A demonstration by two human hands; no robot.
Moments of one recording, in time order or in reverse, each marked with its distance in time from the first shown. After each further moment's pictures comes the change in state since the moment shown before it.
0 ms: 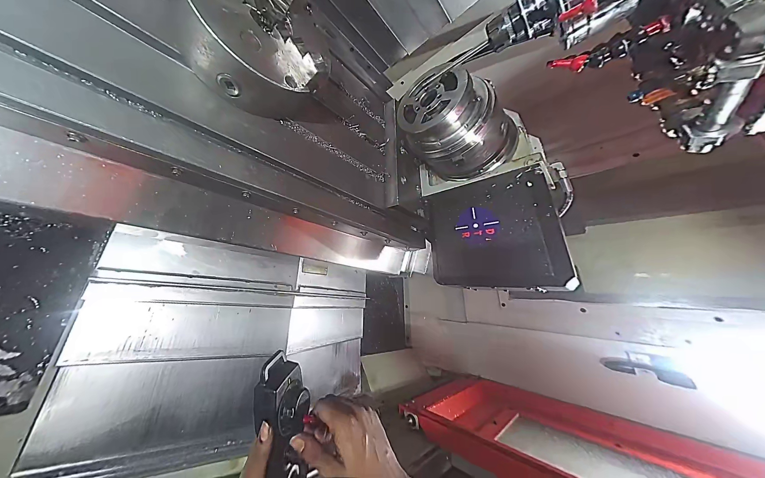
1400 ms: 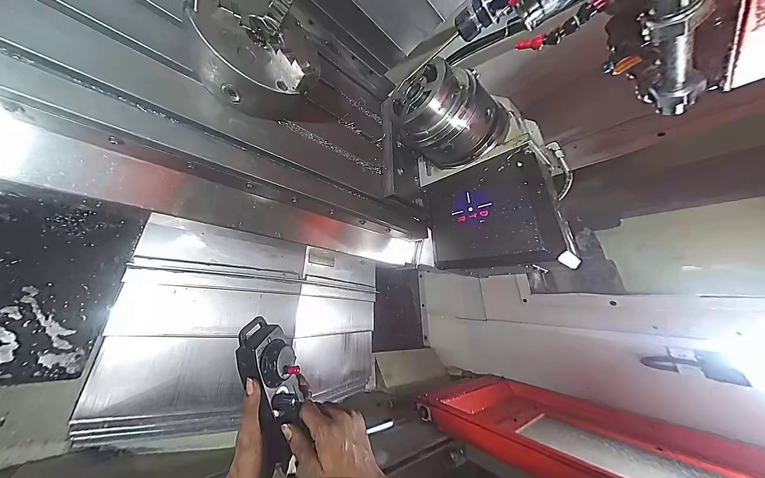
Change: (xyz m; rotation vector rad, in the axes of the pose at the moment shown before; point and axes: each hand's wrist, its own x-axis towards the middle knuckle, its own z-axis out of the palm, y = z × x) left_hand -0.009 0.019 0.040 -0.071 0.246 0.166; right_hand -0.038 0.002 0.046 -0.115 0.153 -0.107
